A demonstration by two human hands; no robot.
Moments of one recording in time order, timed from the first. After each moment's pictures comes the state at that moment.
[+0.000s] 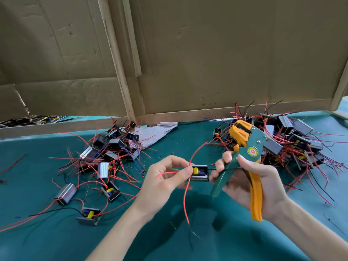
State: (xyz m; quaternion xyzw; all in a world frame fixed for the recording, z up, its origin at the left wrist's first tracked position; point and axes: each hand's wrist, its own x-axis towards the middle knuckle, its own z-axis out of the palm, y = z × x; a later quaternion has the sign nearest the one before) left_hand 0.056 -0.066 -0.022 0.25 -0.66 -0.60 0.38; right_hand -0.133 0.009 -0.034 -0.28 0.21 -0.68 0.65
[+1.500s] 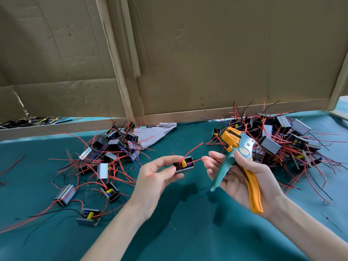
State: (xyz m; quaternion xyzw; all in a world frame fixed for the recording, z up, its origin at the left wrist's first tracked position) left_hand 0.058 -0.078 -0.026 0.28 -0.56 -0.66 0.41; right_hand -0.140 0.010 -0.037 -0.24 0.21 -0.67 0.67
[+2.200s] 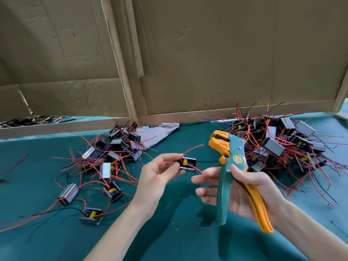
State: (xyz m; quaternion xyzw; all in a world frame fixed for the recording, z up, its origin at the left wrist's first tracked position) left_hand 0.058 -0.082 -0.032 0.28 -0.58 -0.62 0.44; right_hand -0.136 0.008 -0.049 -0.35 0.19 -0.58 0.71
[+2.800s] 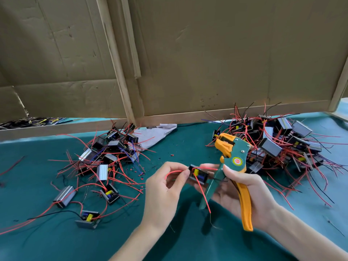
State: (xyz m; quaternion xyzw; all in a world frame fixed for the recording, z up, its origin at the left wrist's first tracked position) left_hand 0.044 -0.060 -0.049 0.30 -0.69 -0.43 0.50; right_hand -0.122 0.015 -0.037 -0.29 0.22 -0.62 0.70
